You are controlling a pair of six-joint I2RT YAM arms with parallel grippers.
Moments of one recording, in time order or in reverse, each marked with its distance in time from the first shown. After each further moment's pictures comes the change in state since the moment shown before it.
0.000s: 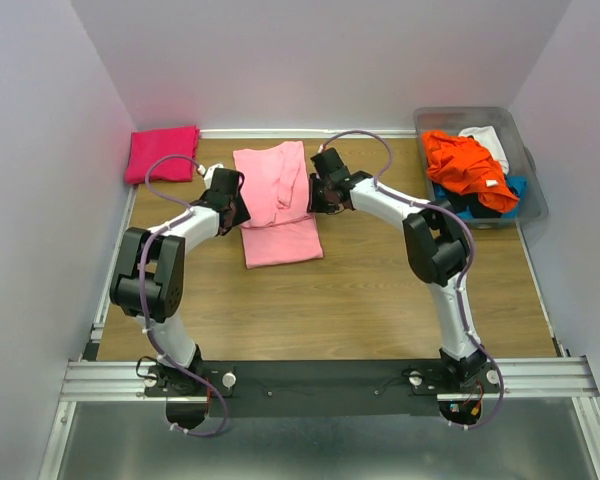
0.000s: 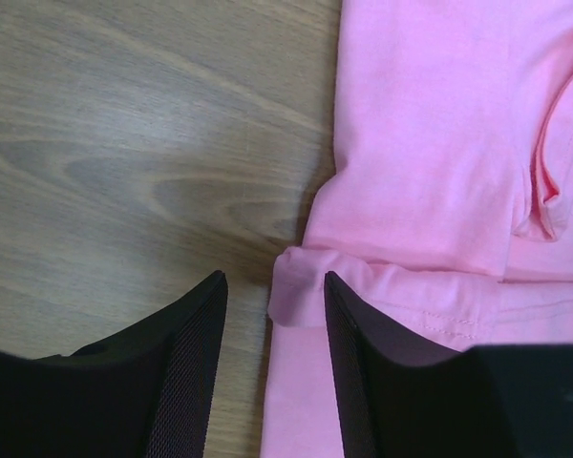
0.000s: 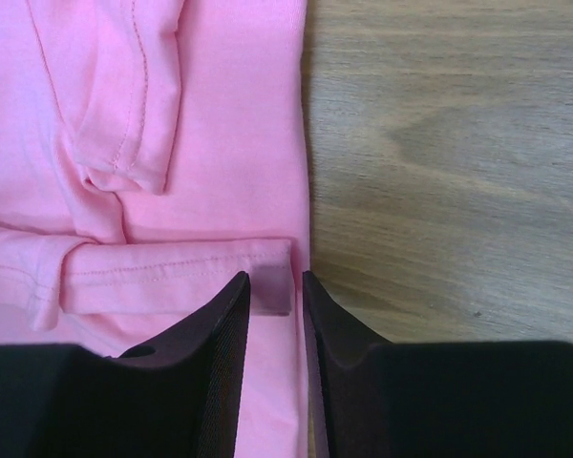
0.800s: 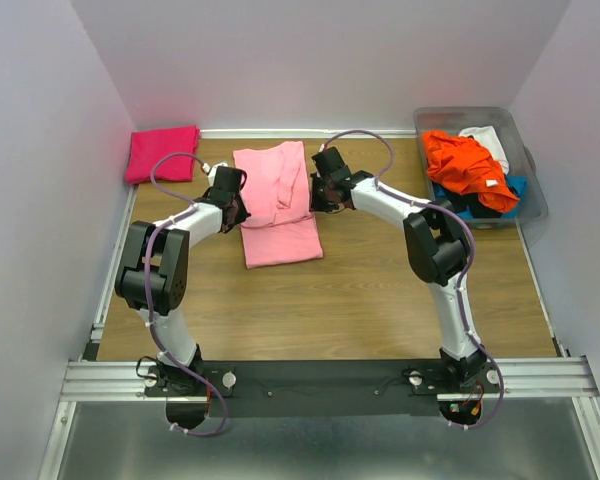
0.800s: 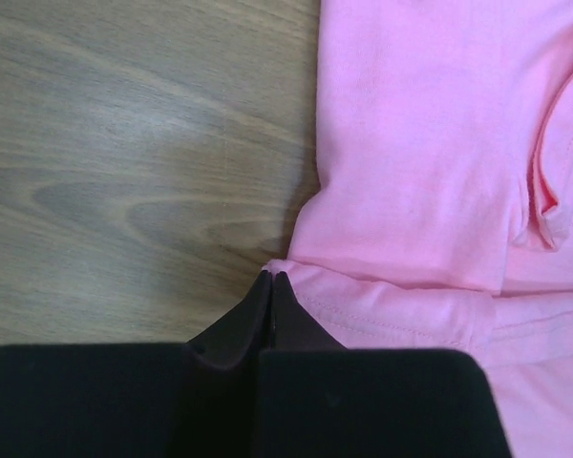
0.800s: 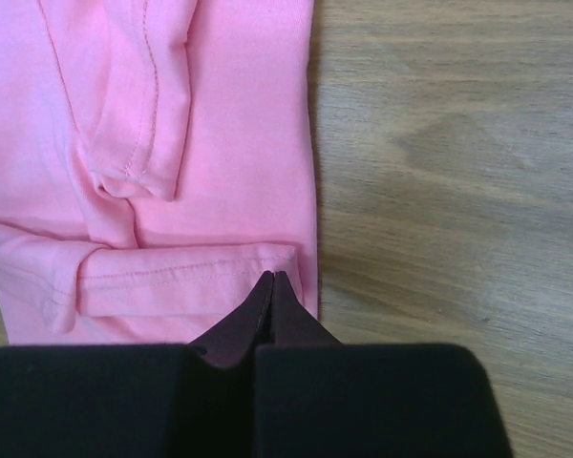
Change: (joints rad) left arm 0.000 0.061 0.045 0.007 0.023 0.025; right arm -0.007 0.002 0.001 0.018 -0.021 0.024
